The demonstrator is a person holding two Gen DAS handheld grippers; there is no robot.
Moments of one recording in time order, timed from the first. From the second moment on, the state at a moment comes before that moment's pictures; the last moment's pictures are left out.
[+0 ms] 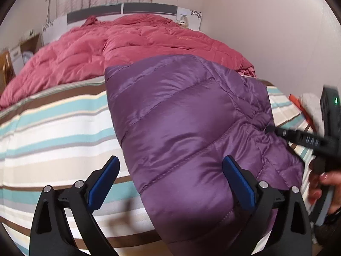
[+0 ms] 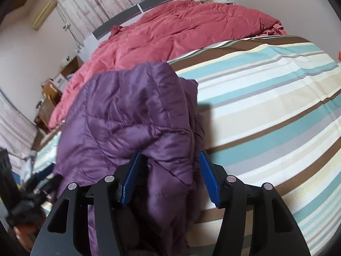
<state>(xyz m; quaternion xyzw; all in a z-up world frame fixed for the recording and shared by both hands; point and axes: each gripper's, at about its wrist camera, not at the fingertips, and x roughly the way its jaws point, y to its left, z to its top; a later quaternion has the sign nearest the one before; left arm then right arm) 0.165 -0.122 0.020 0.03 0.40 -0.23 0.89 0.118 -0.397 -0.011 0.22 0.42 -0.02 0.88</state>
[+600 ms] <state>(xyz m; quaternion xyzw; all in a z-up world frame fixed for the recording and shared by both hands) 0.168 -0.125 0.021 0.04 0.41 -0.23 0.88 0.149 -0.407 -0.036 0.24 0.46 0.00 0.86</state>
